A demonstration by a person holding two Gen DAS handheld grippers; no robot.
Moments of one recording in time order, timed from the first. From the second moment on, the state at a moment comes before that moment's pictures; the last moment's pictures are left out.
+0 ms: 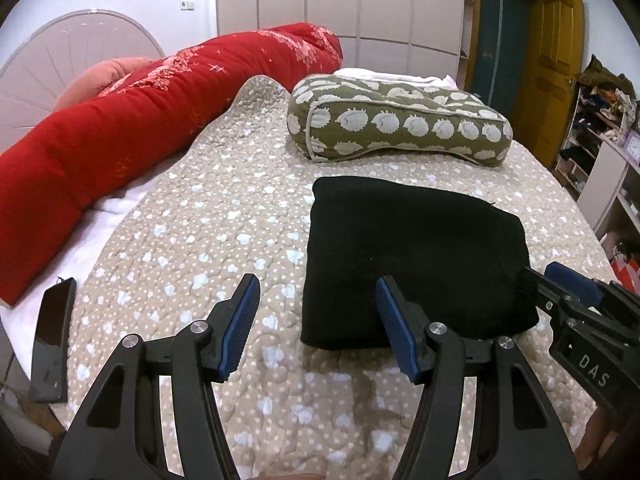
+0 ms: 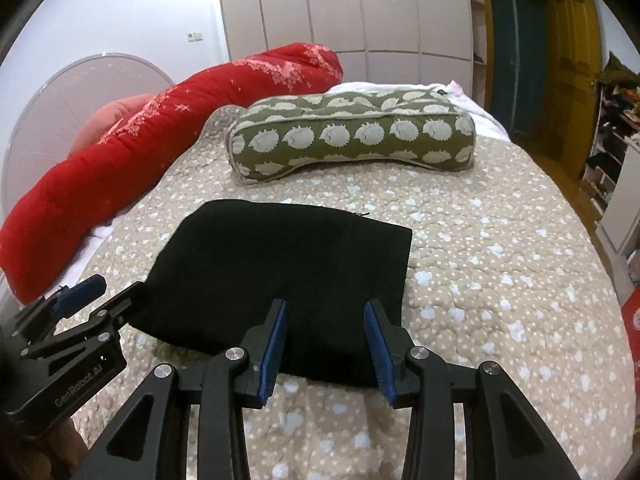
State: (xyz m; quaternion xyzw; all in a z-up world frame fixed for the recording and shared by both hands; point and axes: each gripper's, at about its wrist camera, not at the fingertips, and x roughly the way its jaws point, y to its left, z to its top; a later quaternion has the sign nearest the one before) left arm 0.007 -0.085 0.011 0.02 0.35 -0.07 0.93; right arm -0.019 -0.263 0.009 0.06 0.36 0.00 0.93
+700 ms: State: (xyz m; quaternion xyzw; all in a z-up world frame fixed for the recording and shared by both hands) left arm -0.036 -0.081 0.029 0.03 0.33 -0.07 0.94; right arm -0.057 -0.254 0.024 0.07 0.34 0.01 0.94
